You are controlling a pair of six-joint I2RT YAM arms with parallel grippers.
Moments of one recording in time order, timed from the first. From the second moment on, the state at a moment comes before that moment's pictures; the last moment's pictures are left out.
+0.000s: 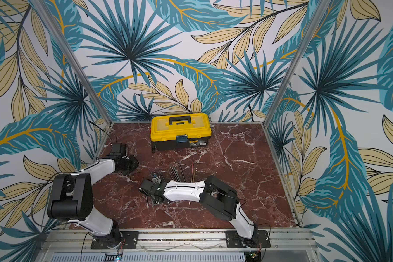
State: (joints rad) left arm 0.03 1.60 0.90 -0.36 0.17 -0.71; right arm 1.19 2.10 1.51 -0.62 0.26 0.77
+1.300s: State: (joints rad) left arm 0.03 1.60 0.90 -0.36 0.17 -0.71; right arm 1.18 2.10 1.50 -0.63 0.24 0.77
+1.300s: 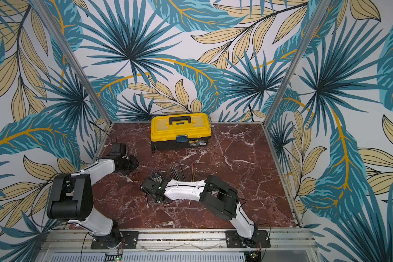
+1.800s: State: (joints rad) left arm 0.03 1.57 0.90 -0.36 0.17 -0.71; right arm 1.18 2.15 1.57 -0.65 0.23 0.76
